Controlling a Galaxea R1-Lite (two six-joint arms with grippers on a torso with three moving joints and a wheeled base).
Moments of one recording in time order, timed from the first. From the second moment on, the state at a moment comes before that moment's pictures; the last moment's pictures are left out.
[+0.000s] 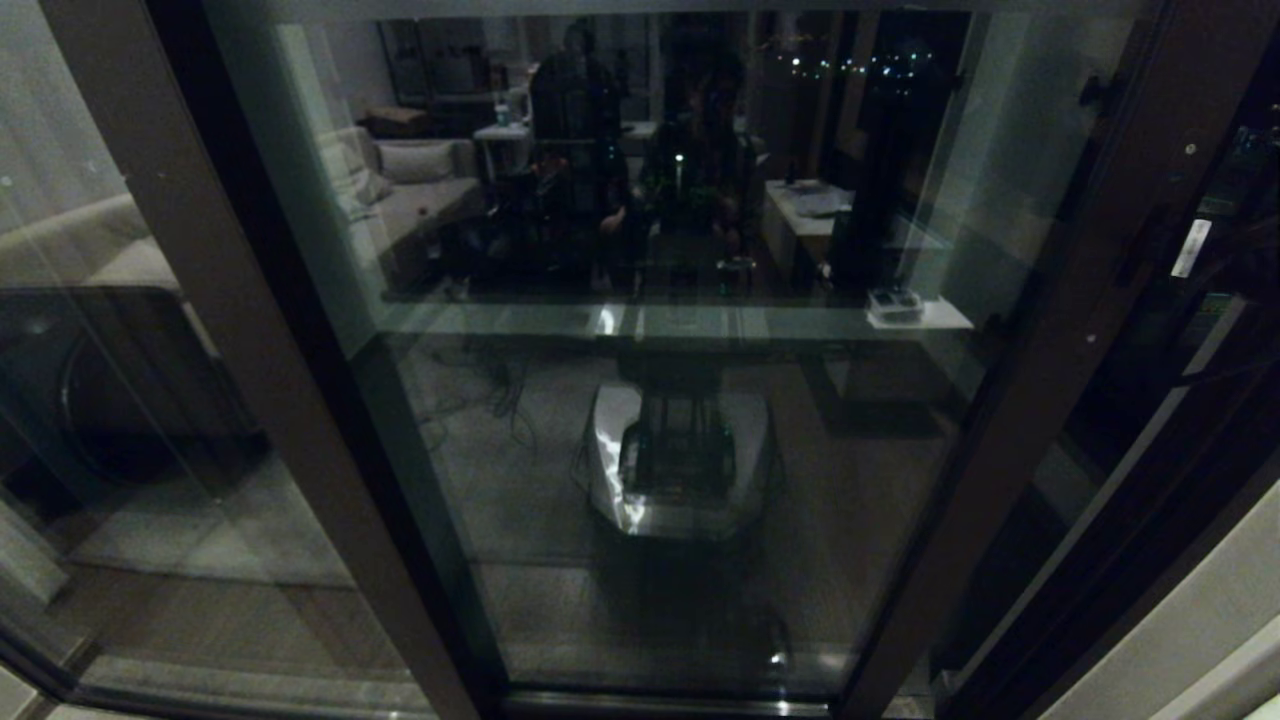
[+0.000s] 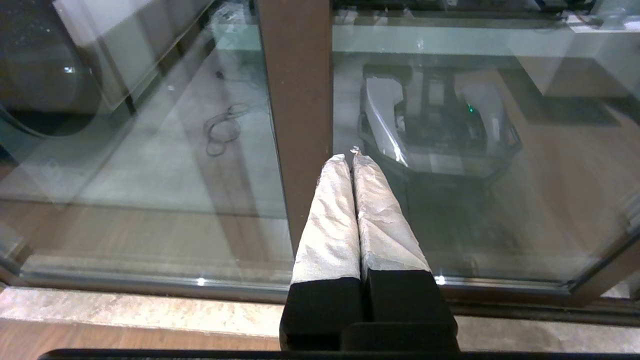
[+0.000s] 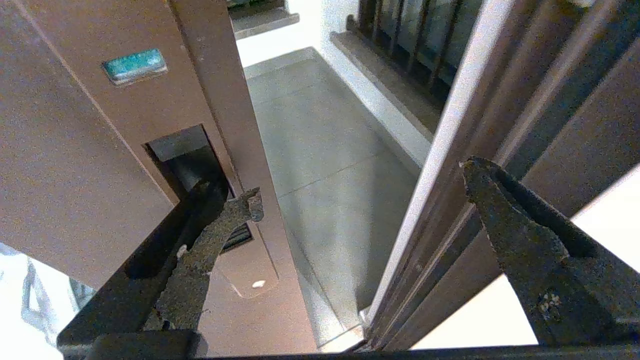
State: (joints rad) left arm 0.00 0.00 0.00 0.02 0.00 0.01; right arm -0.16 1.61 -1.23 -0.22 -0.37 0.10
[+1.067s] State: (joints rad) left arm 0.00 0.00 0.00 0.02 0.00 0.01; right arm -0.29 1.66 -1.24 -0.29 -0.29 0.06
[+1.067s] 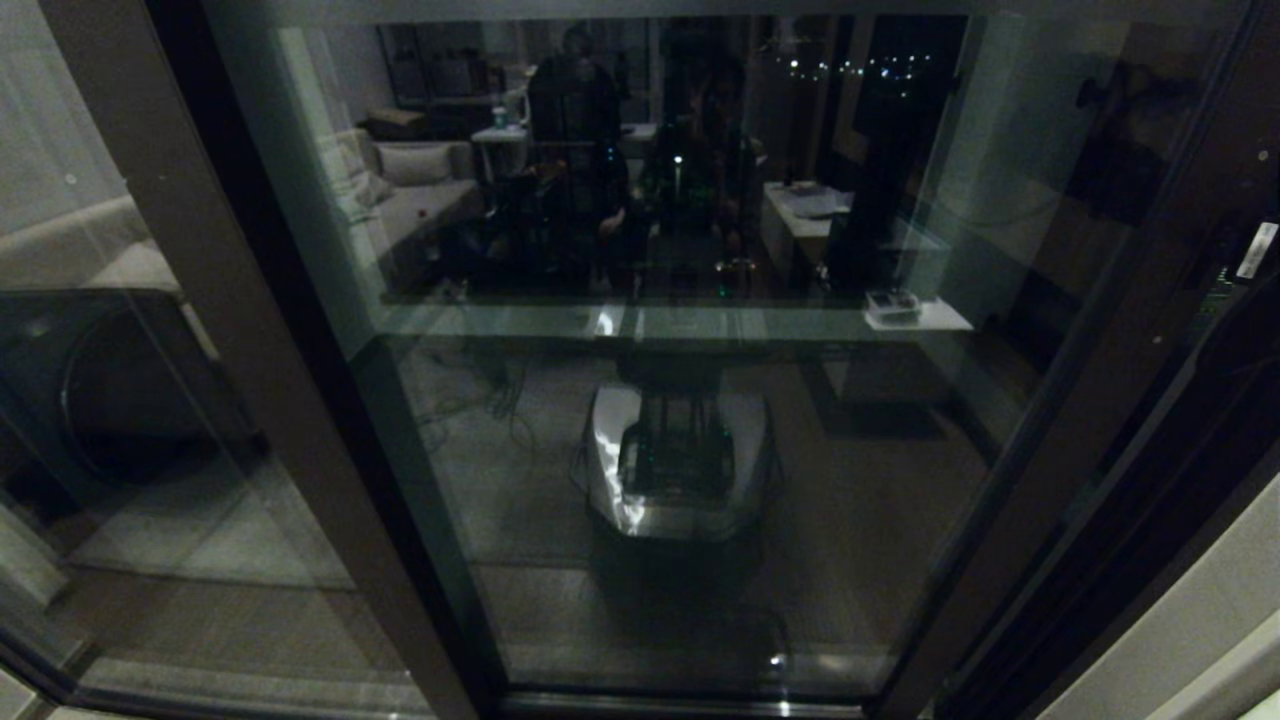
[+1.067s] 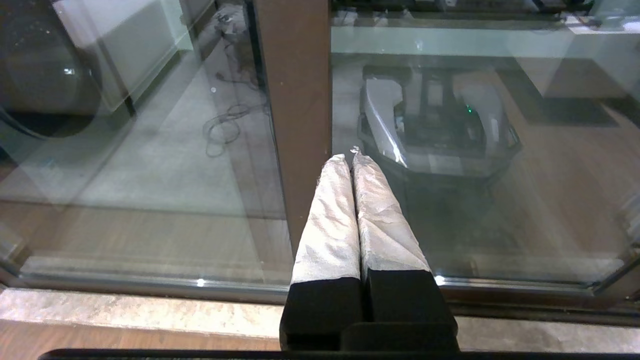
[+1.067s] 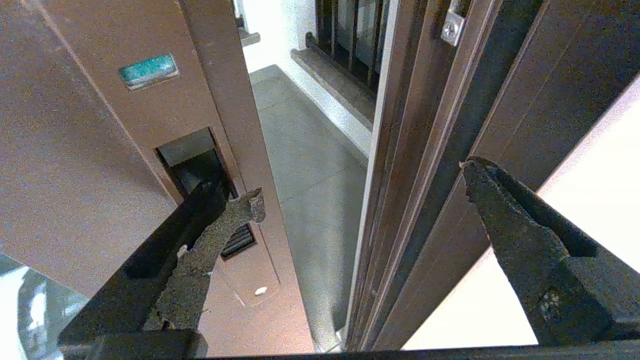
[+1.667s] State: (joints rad) left arm 0.00 0.00 0.00 0.02 0.00 0.01; right arm -0.35 1.69 -1.26 -0.32 -0.26 0.04
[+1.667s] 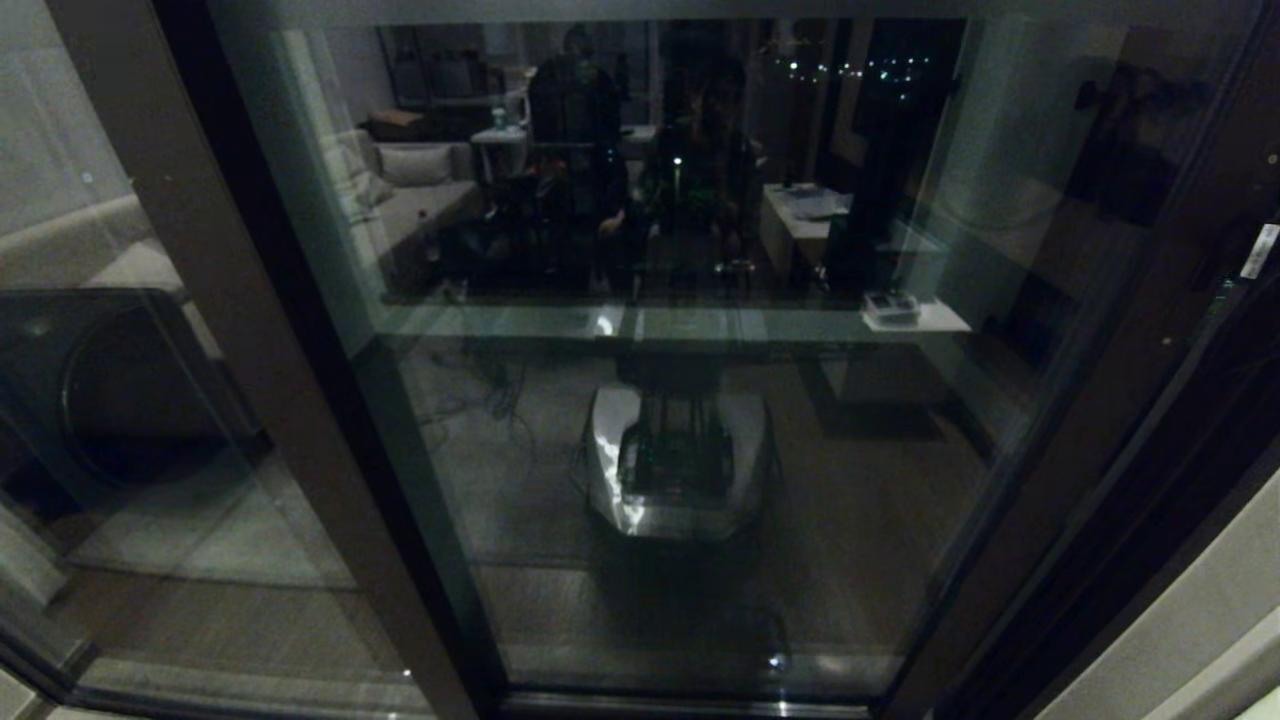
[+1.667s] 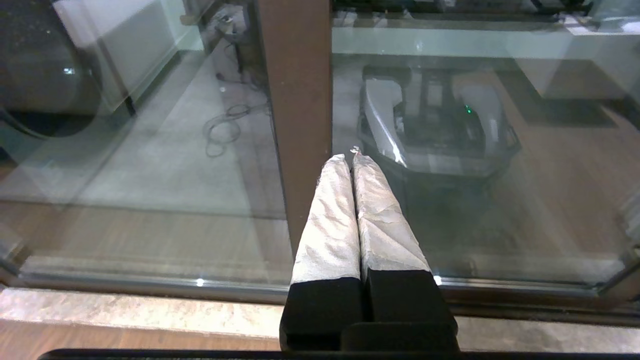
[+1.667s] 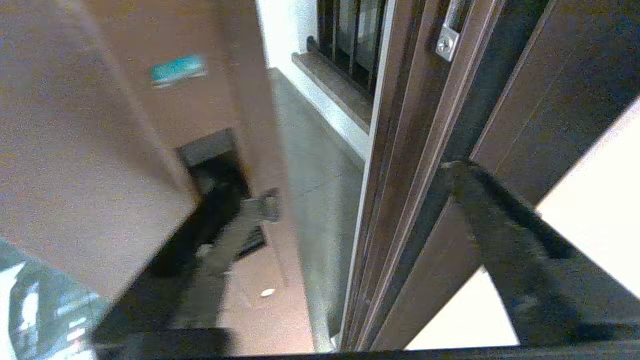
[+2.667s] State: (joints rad) left arm 0.00 0.00 0.00 0.02 0.00 0.01; right arm -0.36 1.52 -1.19 -0.30 -0.24 -0.04
